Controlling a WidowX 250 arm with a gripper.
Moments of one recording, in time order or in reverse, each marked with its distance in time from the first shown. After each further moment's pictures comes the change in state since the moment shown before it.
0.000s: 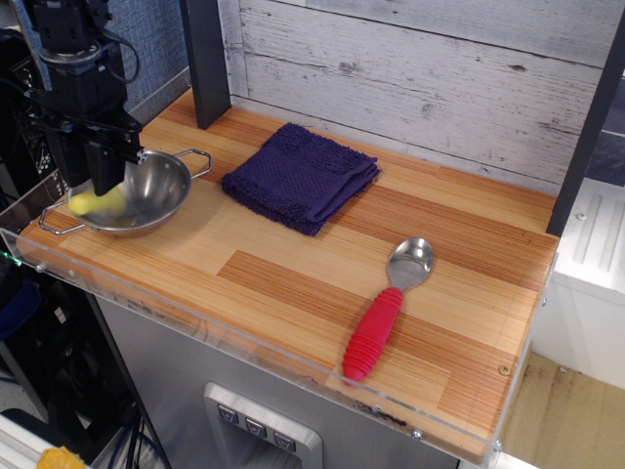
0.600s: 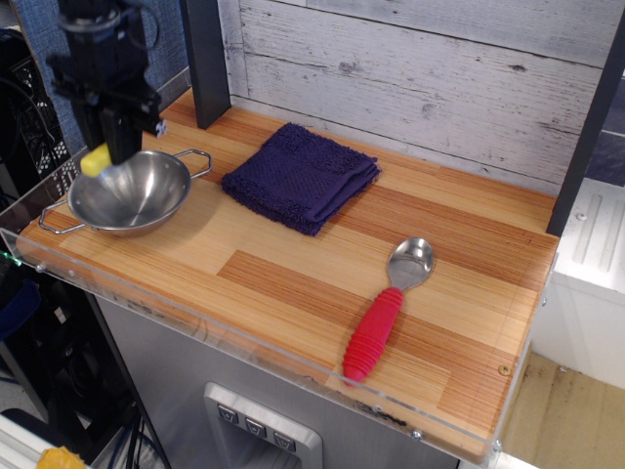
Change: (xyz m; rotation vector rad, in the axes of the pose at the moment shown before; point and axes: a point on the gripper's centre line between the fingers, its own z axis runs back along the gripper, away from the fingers) arm 0.012 -0.006 0.018 0.016 -0.074 -0.051
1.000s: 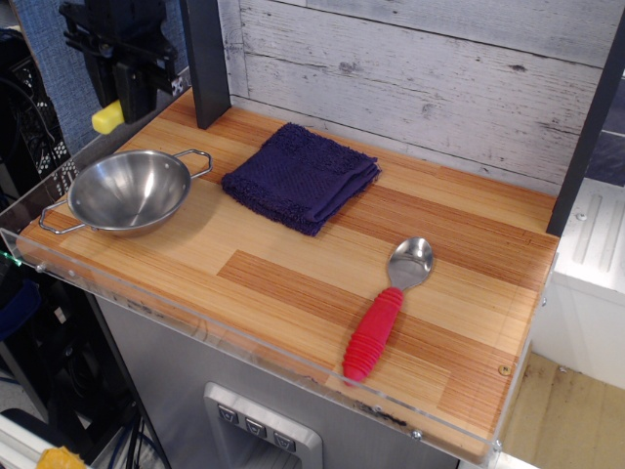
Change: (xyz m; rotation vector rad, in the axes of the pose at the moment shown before) arm 0.017 -0.013 0.040 0.043 -0.060 -0.064
